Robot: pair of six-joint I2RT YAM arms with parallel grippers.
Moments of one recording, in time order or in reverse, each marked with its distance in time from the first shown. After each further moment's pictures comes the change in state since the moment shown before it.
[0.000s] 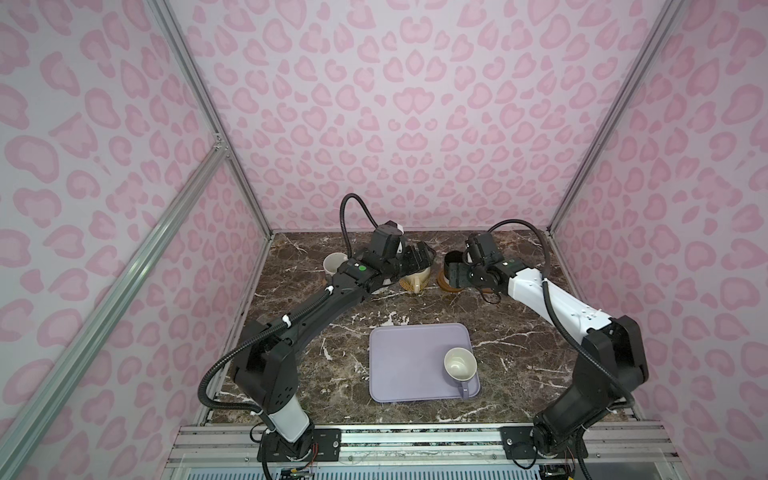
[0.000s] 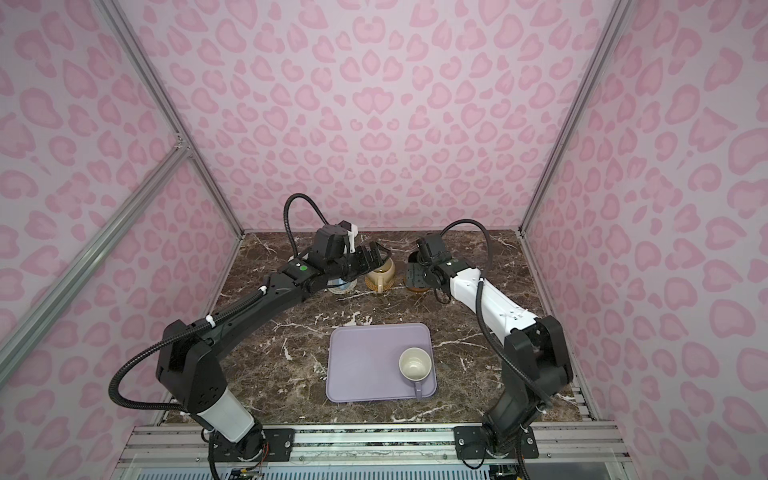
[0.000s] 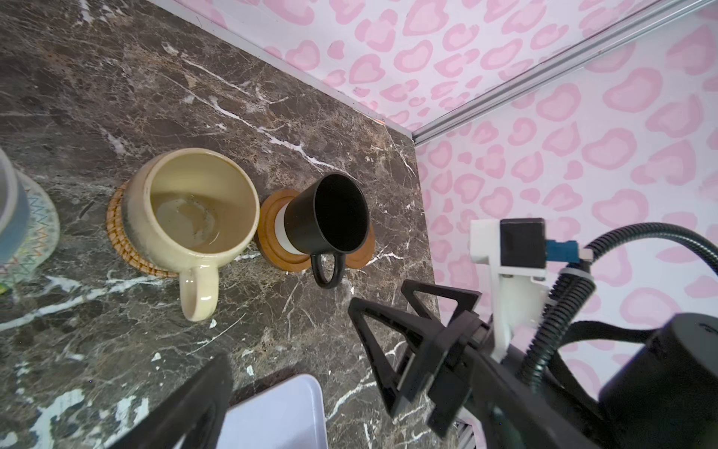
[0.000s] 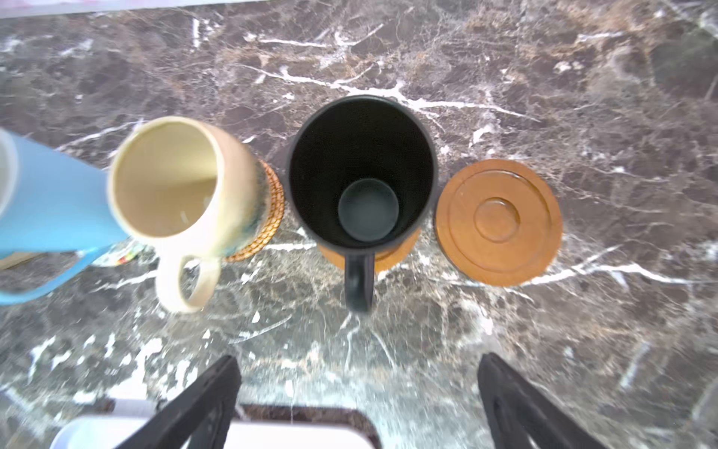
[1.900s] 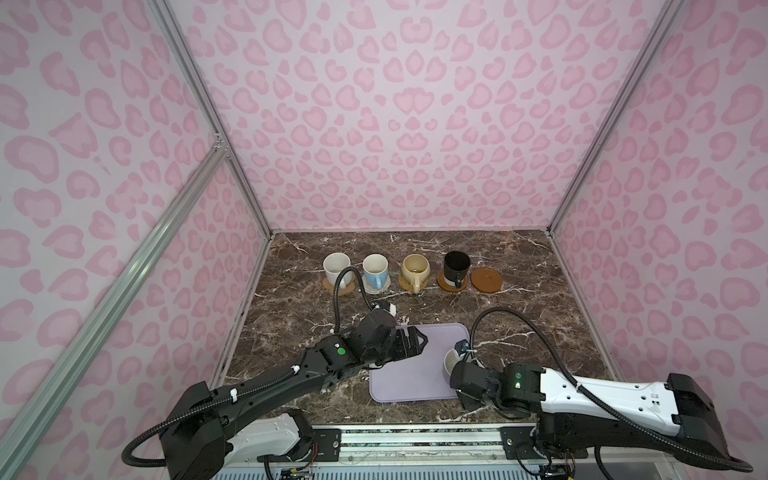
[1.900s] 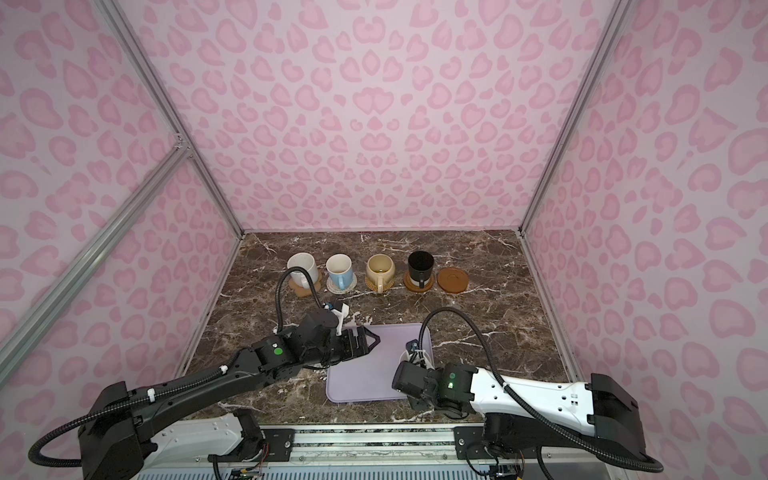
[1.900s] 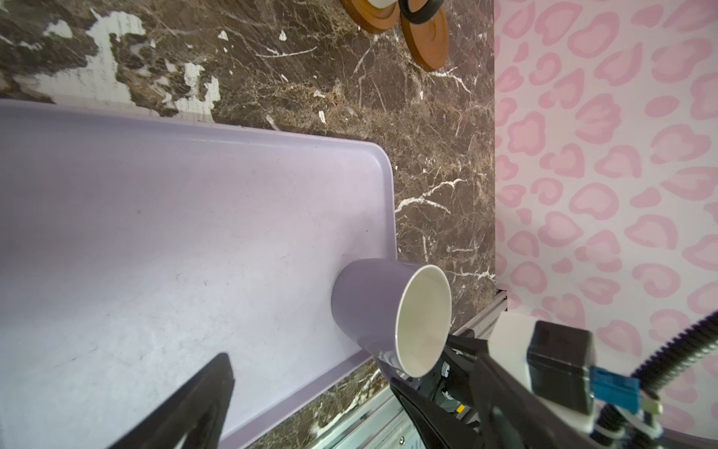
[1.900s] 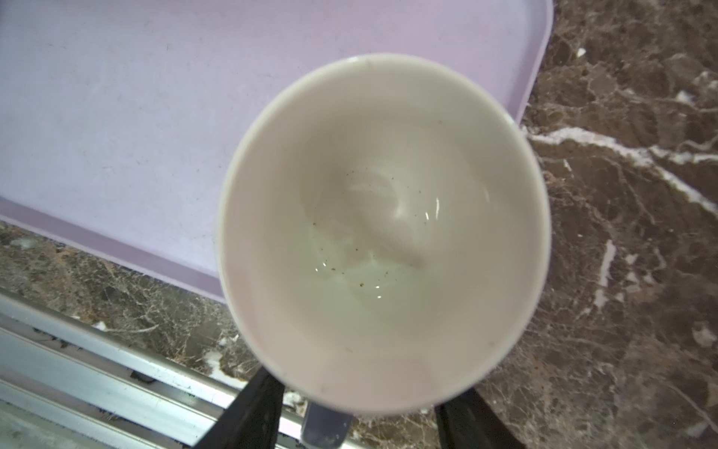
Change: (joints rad) left arm -0.293 -0.485 -0.687 0.024 -0.114 -0.196; right arm 0.805 -0.504 -0.661 -0.199 0.177 0.465
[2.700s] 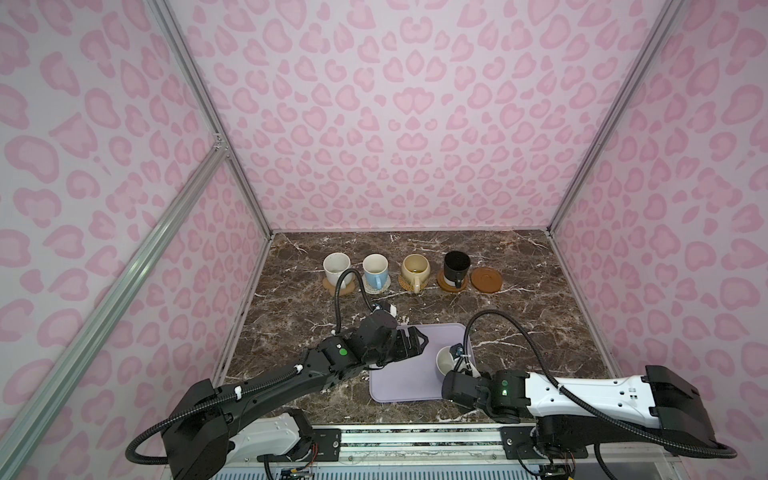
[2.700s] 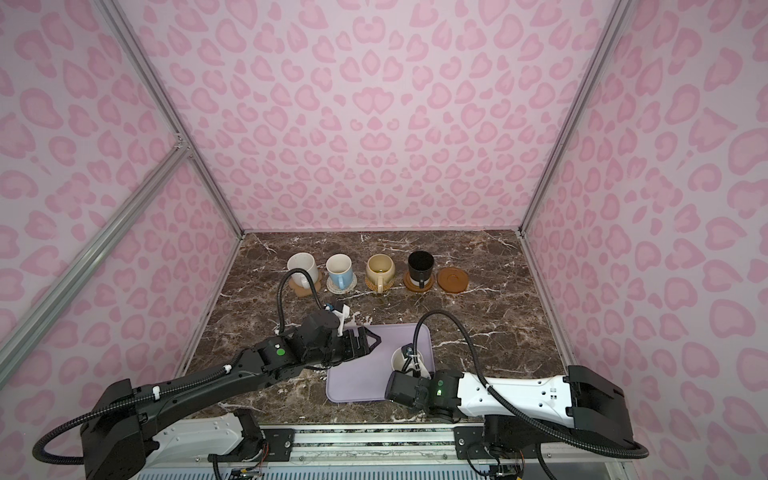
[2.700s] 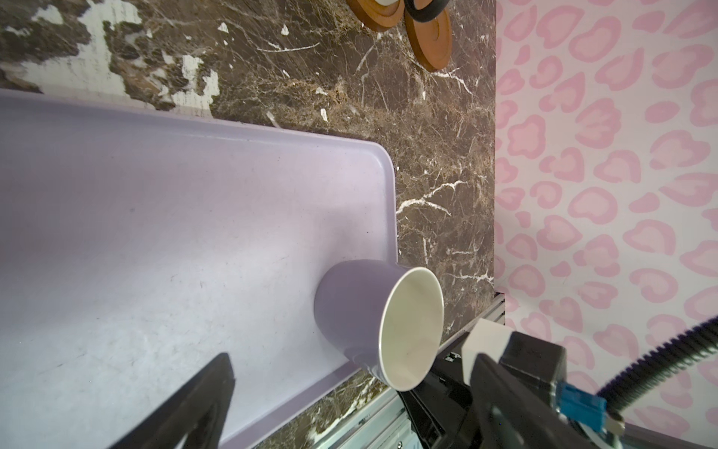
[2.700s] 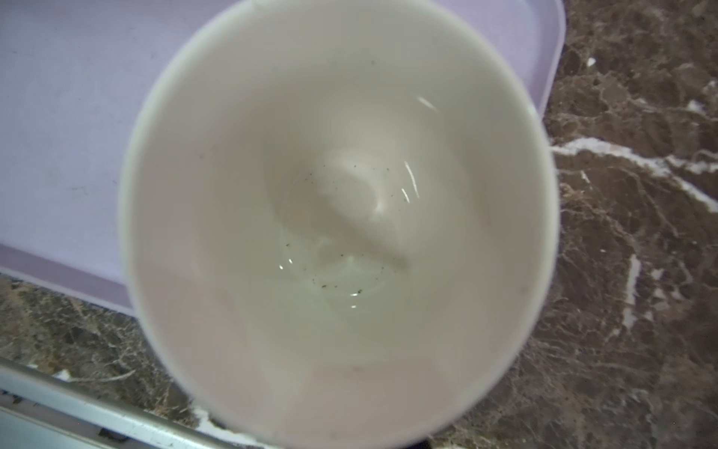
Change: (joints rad) left arm 0.000 0.023 -0.013 0.036 0.010 -0.017; right arm 0.066 0.082 -0.034 0.111 0.077 0.064
